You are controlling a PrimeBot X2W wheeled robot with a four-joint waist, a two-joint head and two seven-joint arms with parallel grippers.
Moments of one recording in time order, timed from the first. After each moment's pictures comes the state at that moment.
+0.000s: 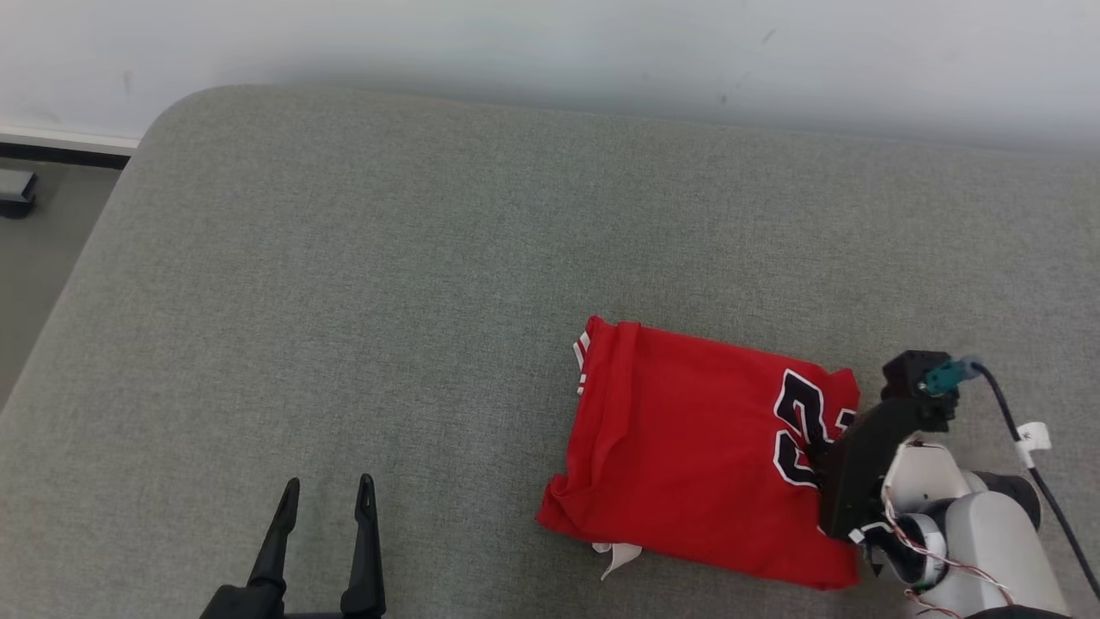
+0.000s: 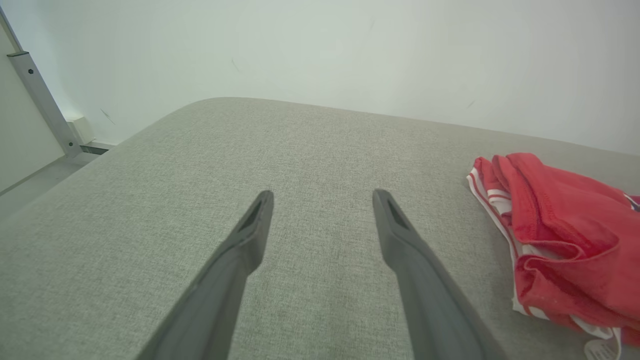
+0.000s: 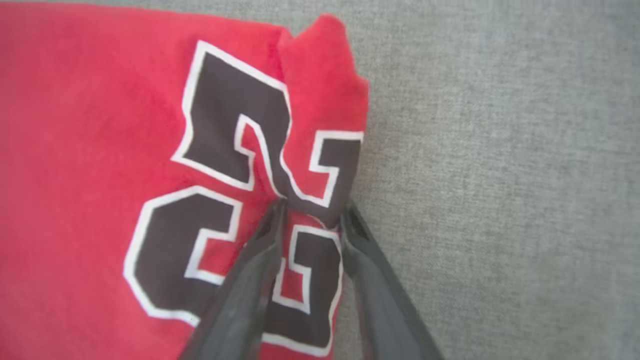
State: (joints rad) left arm 0.01 0.05 -0.11 0.12 -0.19 -0.02 -0.26; right arm -0.31 -0.06 -0.14 0.27 0.14 0.13 0.85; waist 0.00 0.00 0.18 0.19
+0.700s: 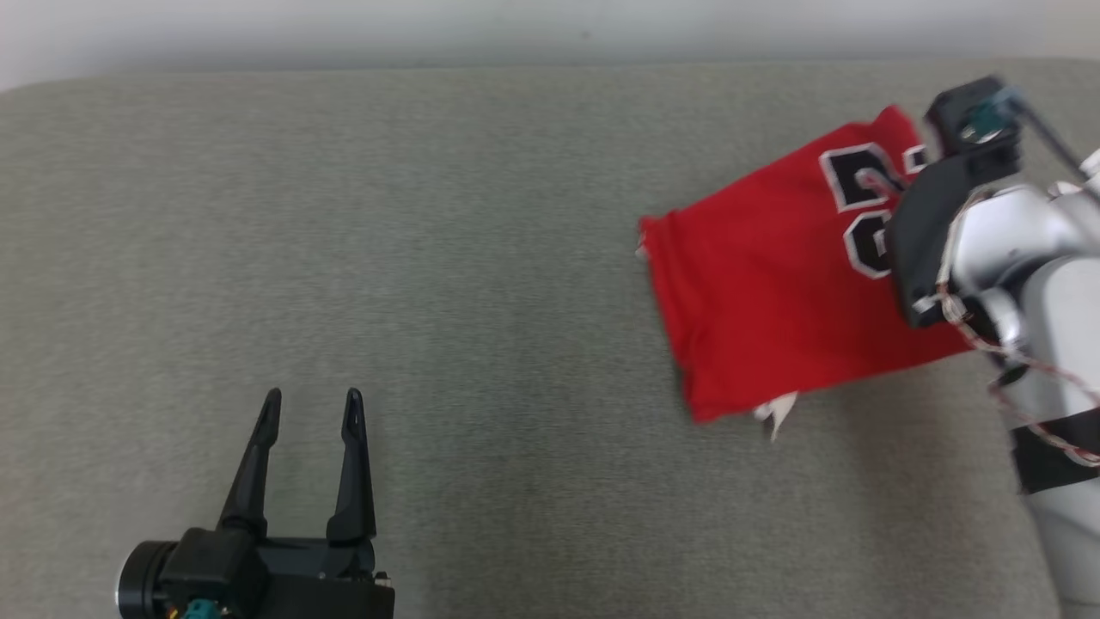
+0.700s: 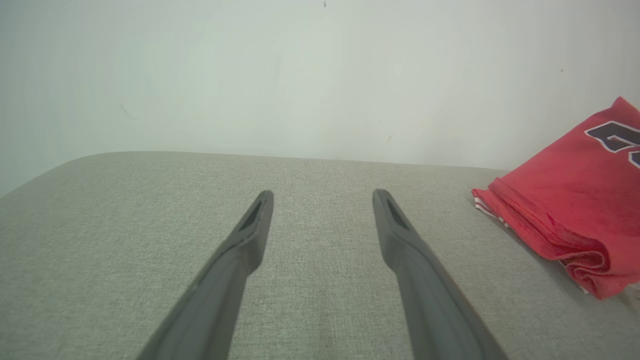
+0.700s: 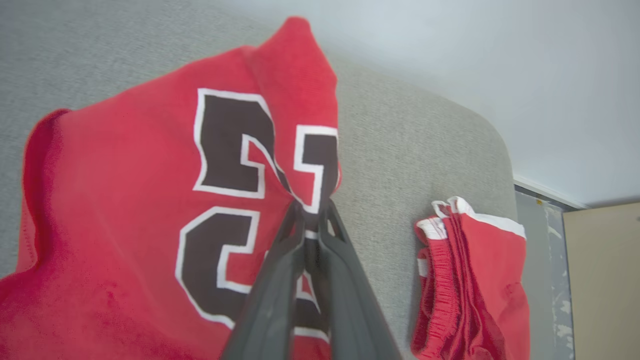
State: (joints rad) left arm -0.08 0.05 -0.10 0.01 -0.18 -0.04 -0.26; right arm -0.70 -0.37 0.12 0.20 0.02 0.13 0.96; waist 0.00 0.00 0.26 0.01
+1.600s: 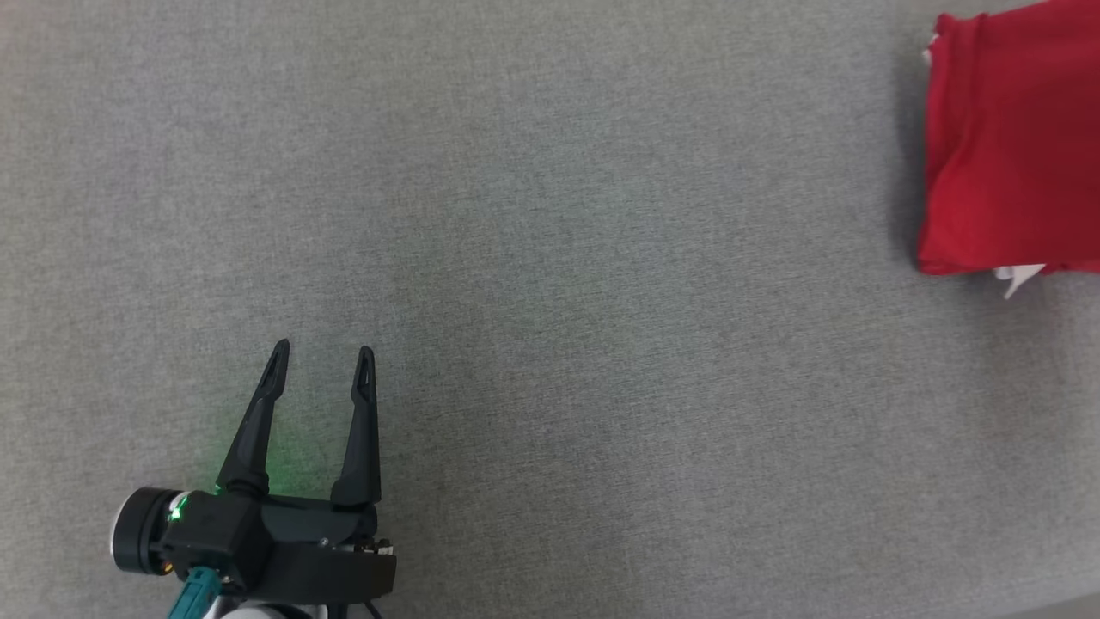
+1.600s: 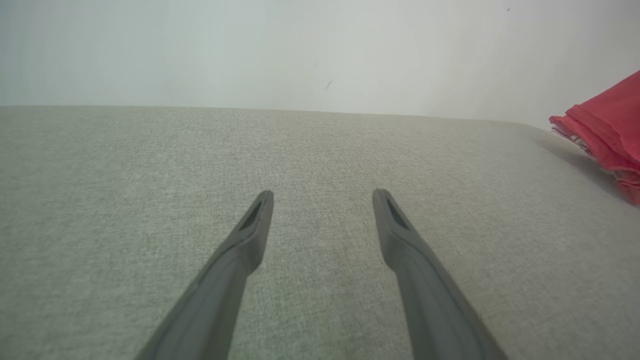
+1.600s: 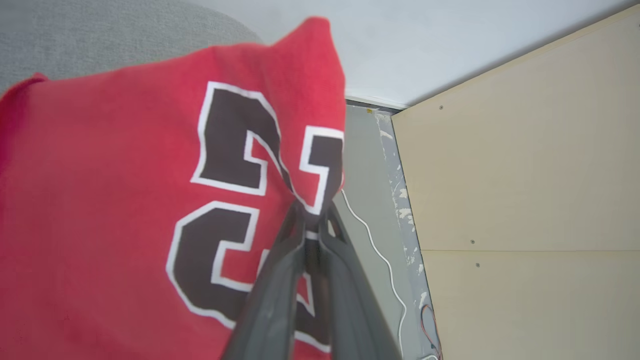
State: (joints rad) left arm -0.15 0.05 -0.09 0.00 -0.12 -0.11 -0.26; right arm -0.88 -0.74 0.01 0.21 0.04 0.13 1.04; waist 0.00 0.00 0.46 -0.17
